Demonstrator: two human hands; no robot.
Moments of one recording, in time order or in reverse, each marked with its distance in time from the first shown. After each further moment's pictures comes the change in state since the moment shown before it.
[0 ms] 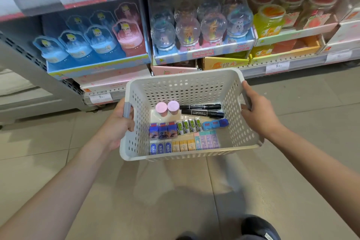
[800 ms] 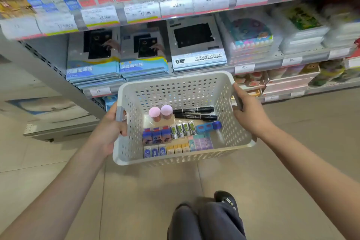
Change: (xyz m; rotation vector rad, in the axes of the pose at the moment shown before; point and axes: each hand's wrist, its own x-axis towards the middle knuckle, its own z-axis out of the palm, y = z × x) left_hand -0.239 0.301 -0.067 -0.078 0.035 -0.004; right_hand -0.129 -0.250 -0.260 -0.039 -0.025 -0.045
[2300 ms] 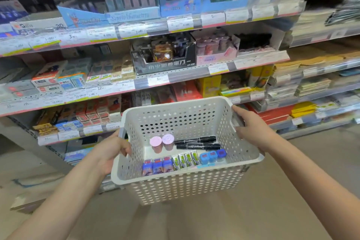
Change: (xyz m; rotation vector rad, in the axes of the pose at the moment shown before) left_hand -0.246 0.329 0.171 -0.072 -0.149 -0.116; right_hand -0.140 -0.090 -0.419 -0.018 0.099 -0.012
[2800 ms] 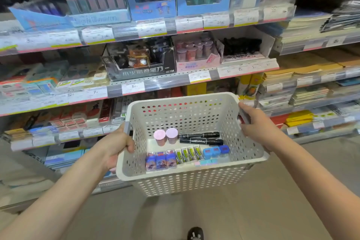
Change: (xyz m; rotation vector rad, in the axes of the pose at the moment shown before) left_hand 0.039 0.030 0.113 -0.033 -0.065 0.014; right_hand 0.063 0.077 -0.080 0.039 0.006 0.048
